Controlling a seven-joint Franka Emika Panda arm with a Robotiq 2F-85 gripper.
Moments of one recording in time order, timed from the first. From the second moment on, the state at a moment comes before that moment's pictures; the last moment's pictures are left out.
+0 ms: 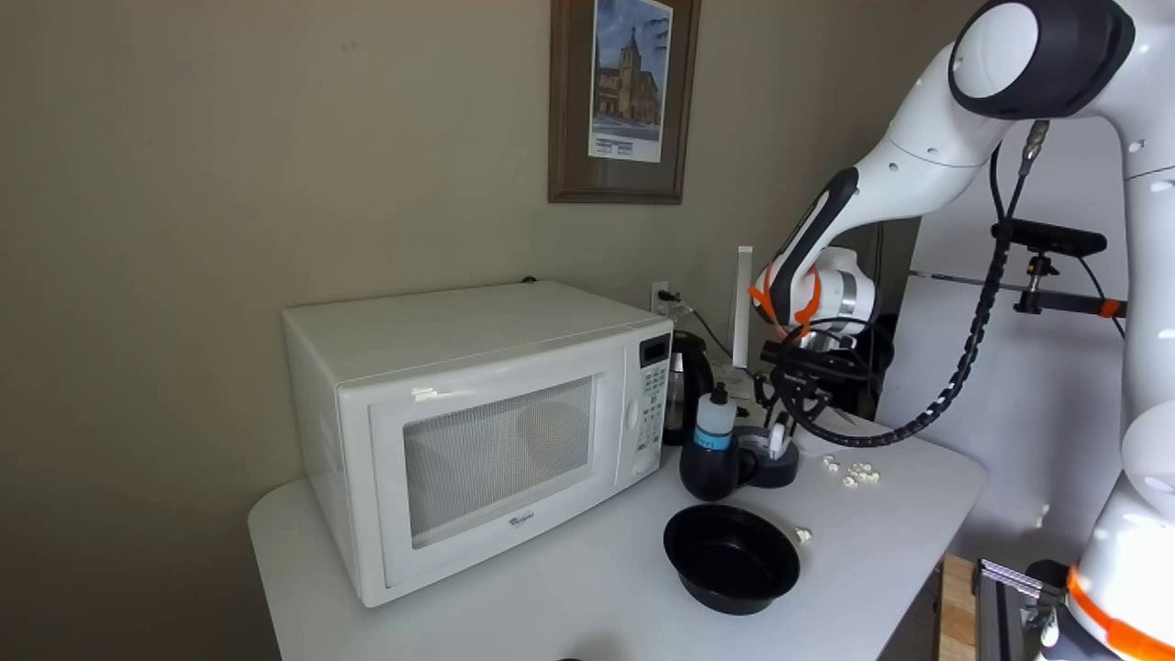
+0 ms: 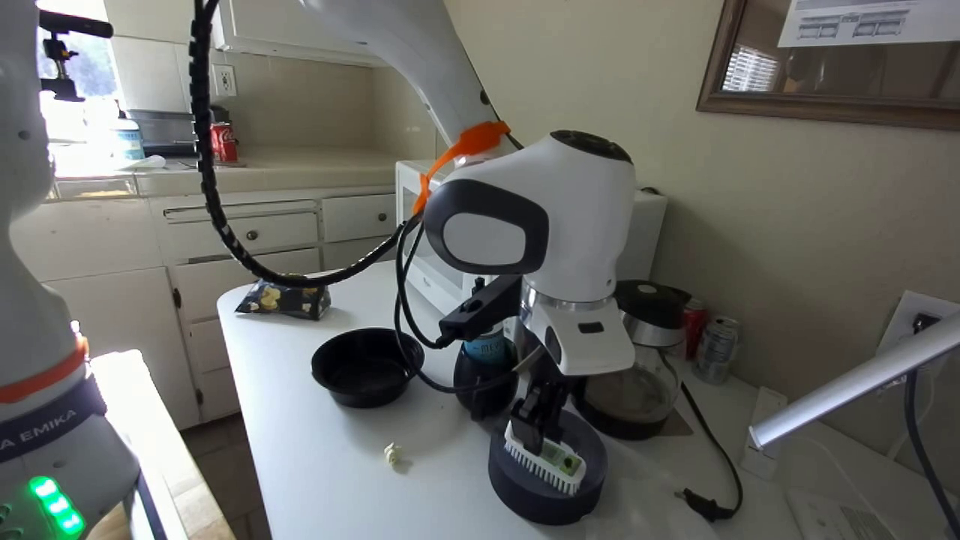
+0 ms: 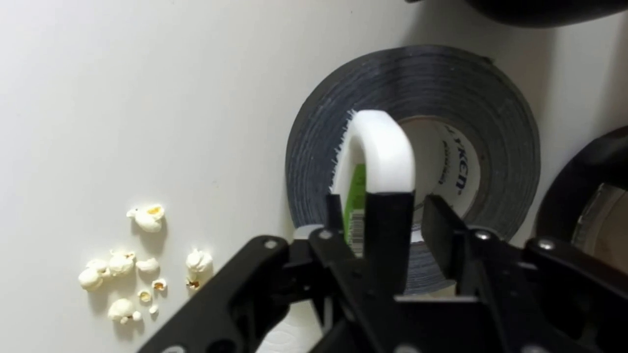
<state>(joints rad) -0.34 0.27 -0.36 -2.34 0.38 2.63 0.39</state>
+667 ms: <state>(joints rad) -0.34 0.23 -0.40 -2.34 0.24 2.60 0.38</state>
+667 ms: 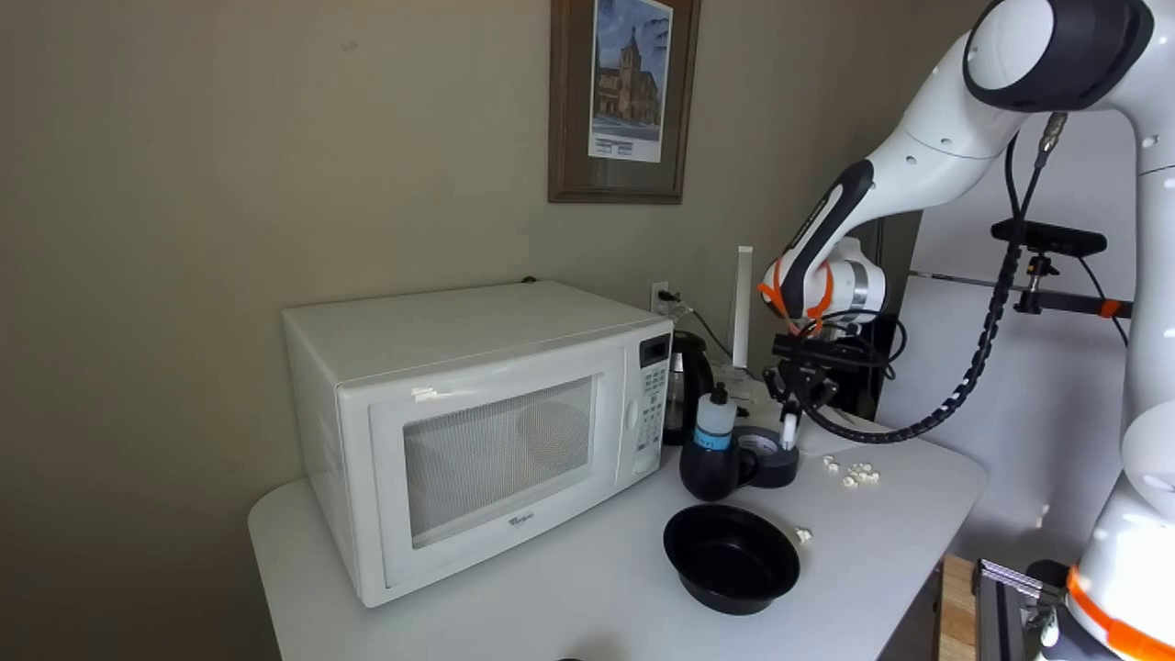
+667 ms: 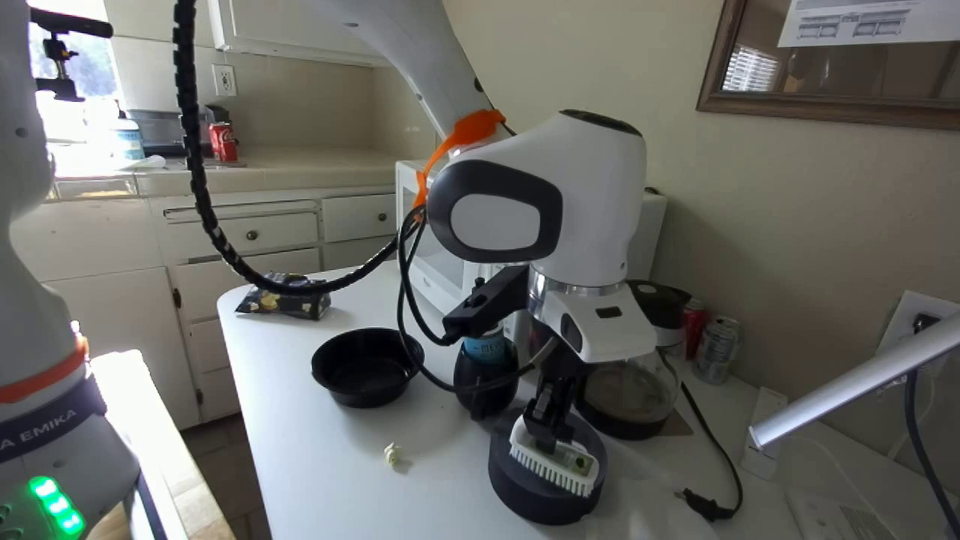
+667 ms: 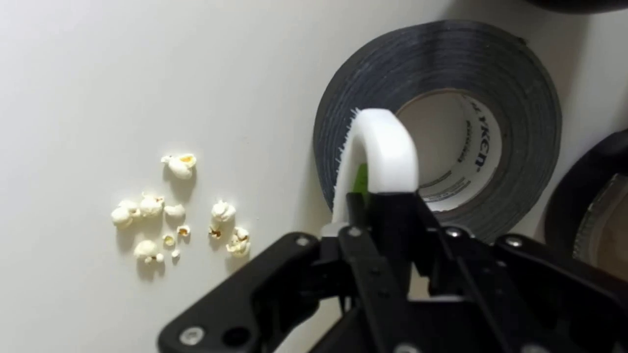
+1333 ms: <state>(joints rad) -0.43 0.17 -0.46 -2.29 -0.07 2.32 -0.01</state>
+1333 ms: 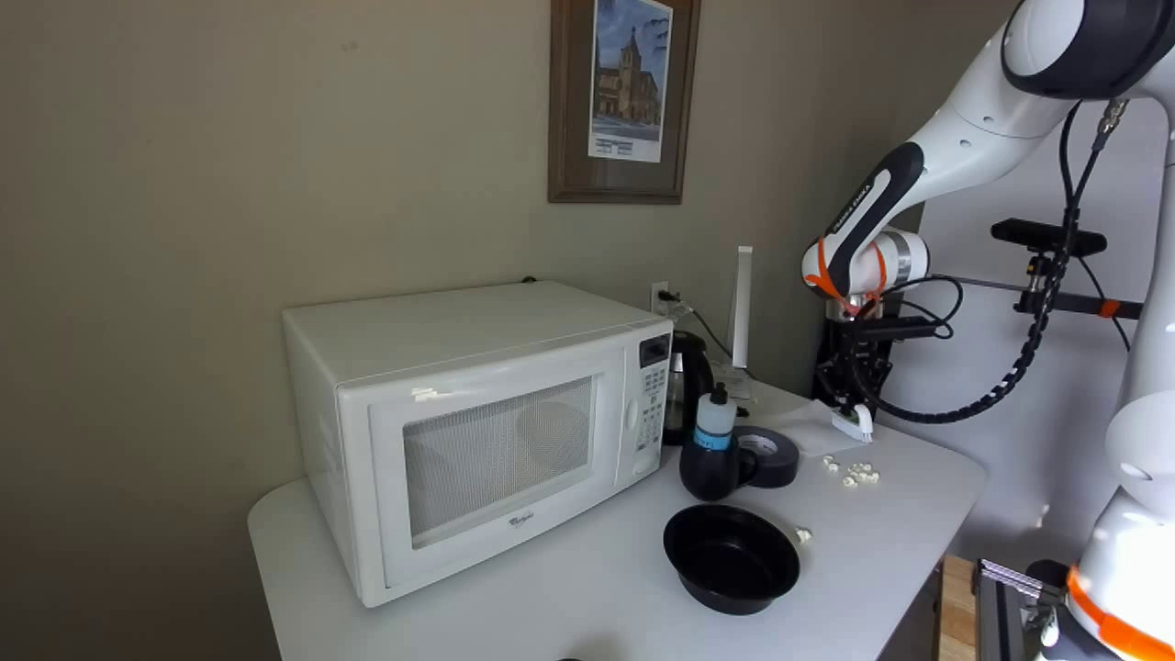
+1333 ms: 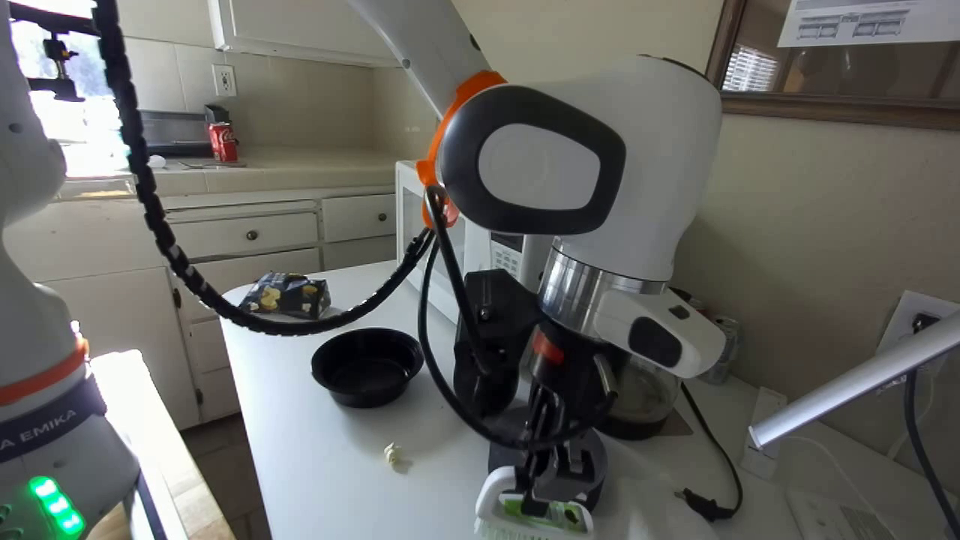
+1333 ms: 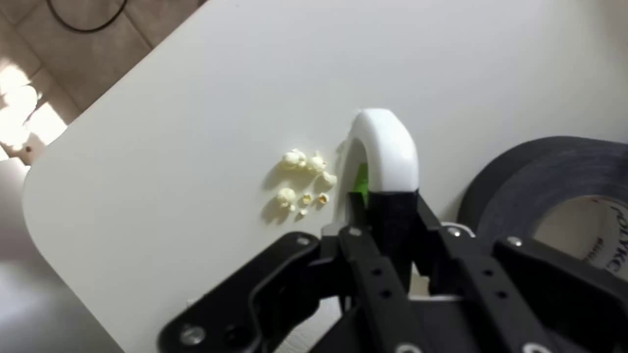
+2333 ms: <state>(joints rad) -0.47 0.18 -0.48 -2.33 -0.31 2.45 -0.32</state>
